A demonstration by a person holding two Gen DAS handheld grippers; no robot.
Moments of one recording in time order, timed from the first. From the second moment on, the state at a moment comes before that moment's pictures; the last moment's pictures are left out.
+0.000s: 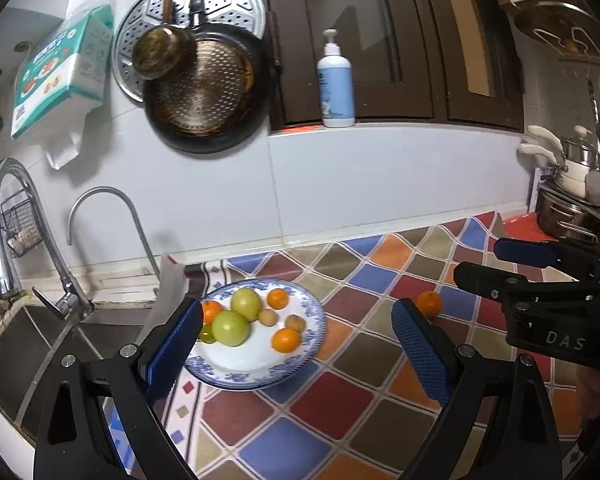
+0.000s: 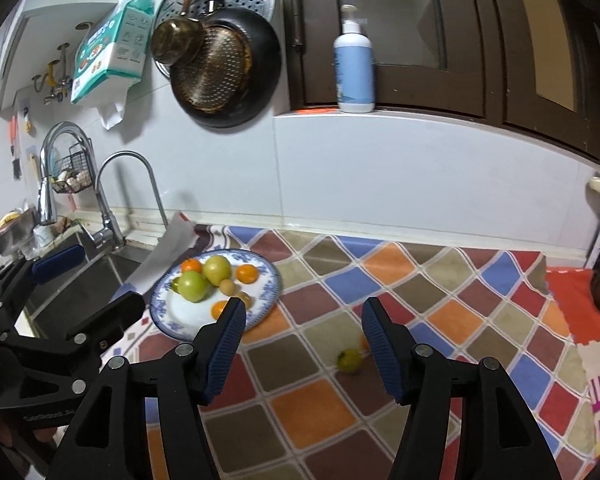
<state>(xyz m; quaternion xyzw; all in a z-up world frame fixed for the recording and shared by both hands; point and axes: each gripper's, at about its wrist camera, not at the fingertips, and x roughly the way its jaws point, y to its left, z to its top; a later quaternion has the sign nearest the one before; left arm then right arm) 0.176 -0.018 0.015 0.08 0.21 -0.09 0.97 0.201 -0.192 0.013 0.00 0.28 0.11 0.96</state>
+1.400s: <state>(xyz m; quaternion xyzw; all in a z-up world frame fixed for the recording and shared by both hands) 0.272 -0.141 -0.092 0.10 0.35 -0.20 0.91 0.293 -0.271 -0.076 -0.12 0.38 0.16 0.90</state>
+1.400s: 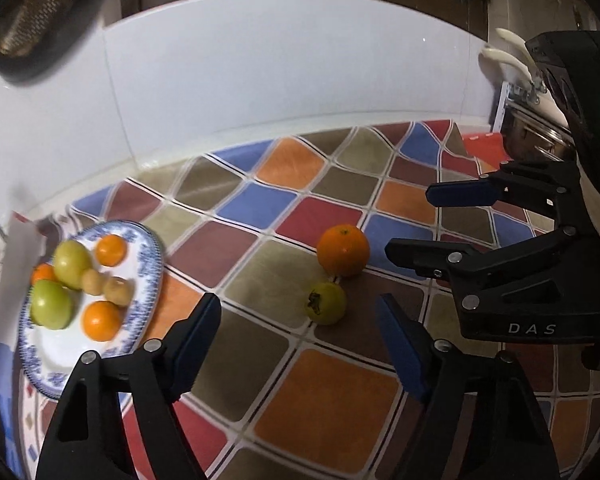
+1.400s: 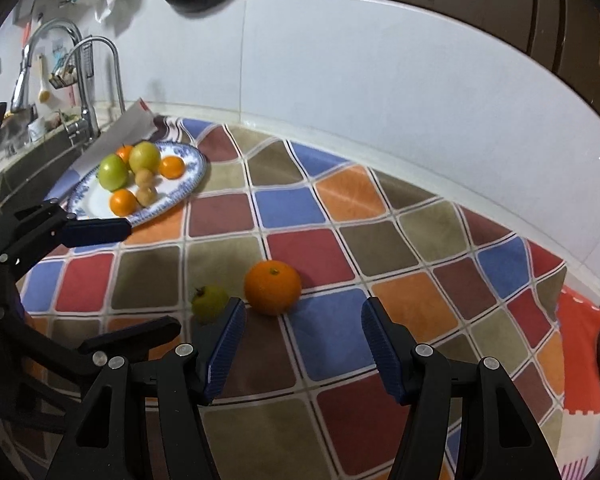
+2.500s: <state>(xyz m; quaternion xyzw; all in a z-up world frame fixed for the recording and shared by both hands) 0.304 -0.126 -0.103 0.08 0.38 -0.19 0.90 0.326 -0.262 -0.108 -0.07 0.41 0.18 0.89</state>
